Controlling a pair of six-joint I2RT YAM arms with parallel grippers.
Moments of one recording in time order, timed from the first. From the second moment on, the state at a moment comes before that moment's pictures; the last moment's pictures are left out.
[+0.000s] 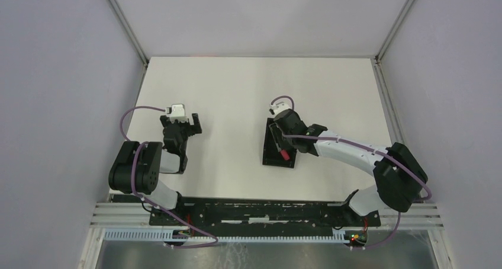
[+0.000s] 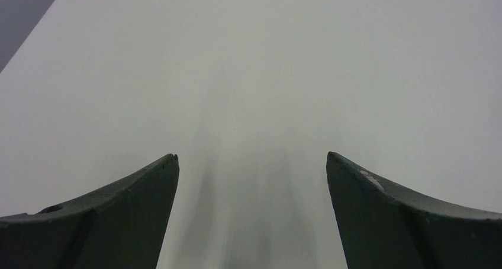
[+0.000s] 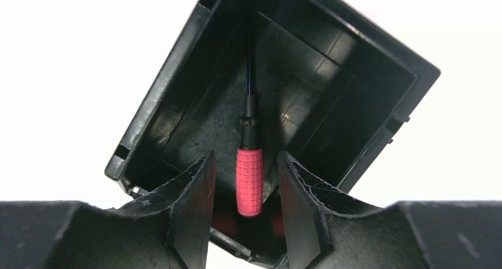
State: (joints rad) left arm -0.05 1.56 0.25 1.15 -0.12 -0.01; right arm 0.79 1.47 0.90 -0.34 0.23 0.28
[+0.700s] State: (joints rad) left arm -0.05 1.56 0.25 1.15 -0.12 -0.01; right arm 0.64 1.17 0.92 -0.25 0.41 0.04
